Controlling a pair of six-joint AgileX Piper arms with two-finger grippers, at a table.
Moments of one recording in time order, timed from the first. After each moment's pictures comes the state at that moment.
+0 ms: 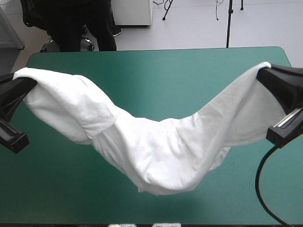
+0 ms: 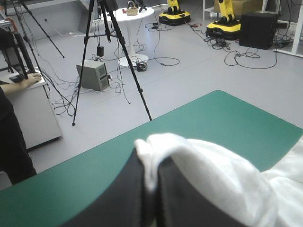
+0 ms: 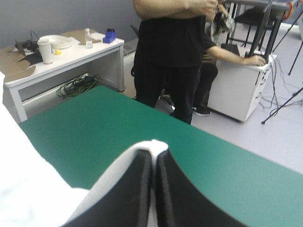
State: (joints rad) left arm -0.19 0.97 -1.96 -0.40 1.26 0.29; right arm 0.20 1.00 -1.98 0.44 1.25 -0.23
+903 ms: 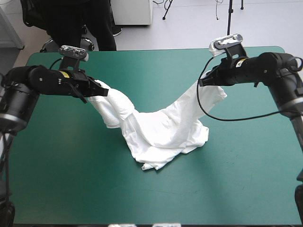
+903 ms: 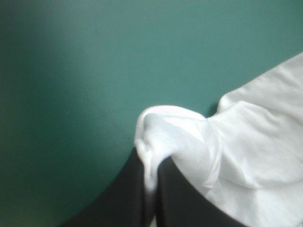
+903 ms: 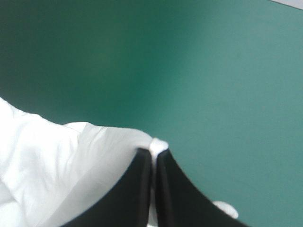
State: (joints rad) left arm -0.19 1.44 -1.54 -0.28 1.04 0.27; right arm 0.20 1.54 -1.63 0.33 0.96 -0.32
